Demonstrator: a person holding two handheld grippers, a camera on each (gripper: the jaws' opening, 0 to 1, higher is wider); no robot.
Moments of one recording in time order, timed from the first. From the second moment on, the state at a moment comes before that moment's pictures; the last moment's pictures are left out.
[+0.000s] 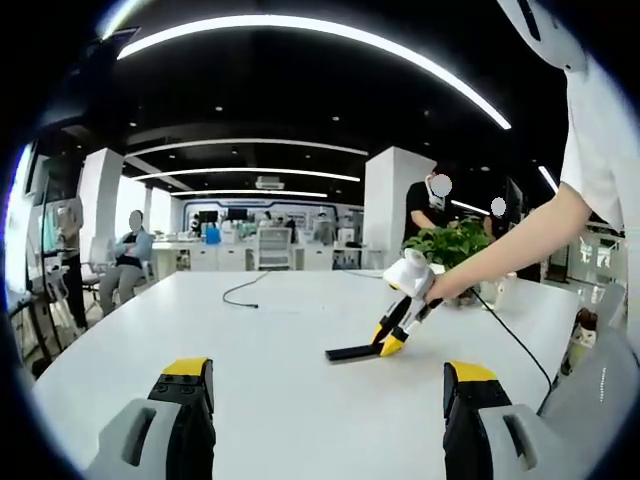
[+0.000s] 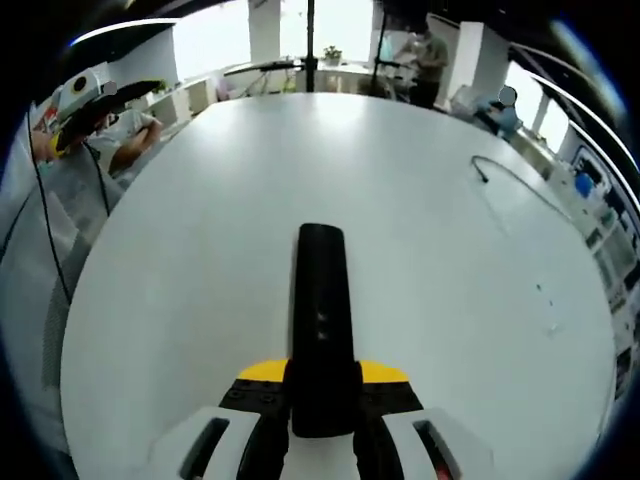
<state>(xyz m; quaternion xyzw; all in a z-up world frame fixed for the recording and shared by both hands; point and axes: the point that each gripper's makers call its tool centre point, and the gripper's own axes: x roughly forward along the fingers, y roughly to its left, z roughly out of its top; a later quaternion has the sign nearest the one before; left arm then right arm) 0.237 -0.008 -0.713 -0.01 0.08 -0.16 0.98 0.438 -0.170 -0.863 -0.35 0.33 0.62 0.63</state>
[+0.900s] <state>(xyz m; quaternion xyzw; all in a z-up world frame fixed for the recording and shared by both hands) 0.237 -0.007 -0.712 -0.01 0.08 -0.16 0.98 0.447 -0.153 -0.831 -0.18 0.34 0.53 0.75</state>
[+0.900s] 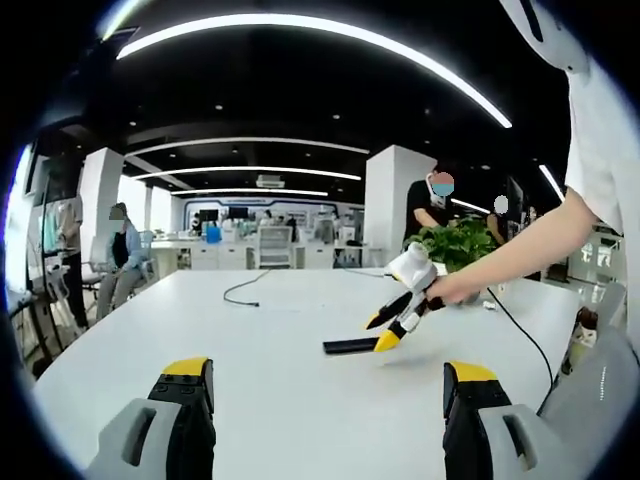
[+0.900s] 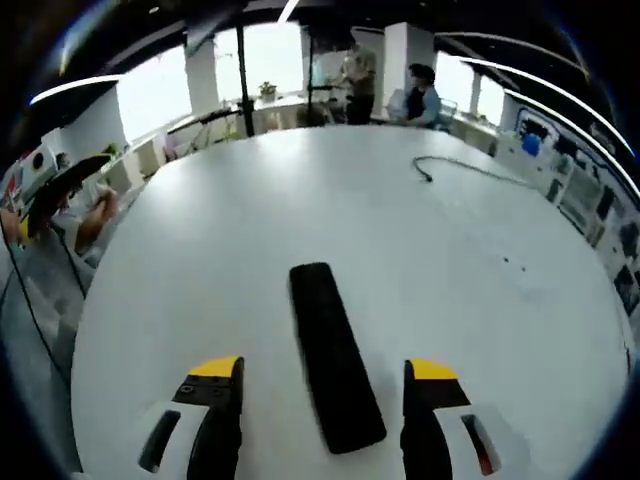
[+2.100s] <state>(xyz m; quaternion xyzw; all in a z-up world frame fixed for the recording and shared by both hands) 0.237 -0.012 -0.716 -0.04 0.09 -0.18 0.98 0.286 -0.205 -0.687 -0.04 0.14 0.40 0.91</state>
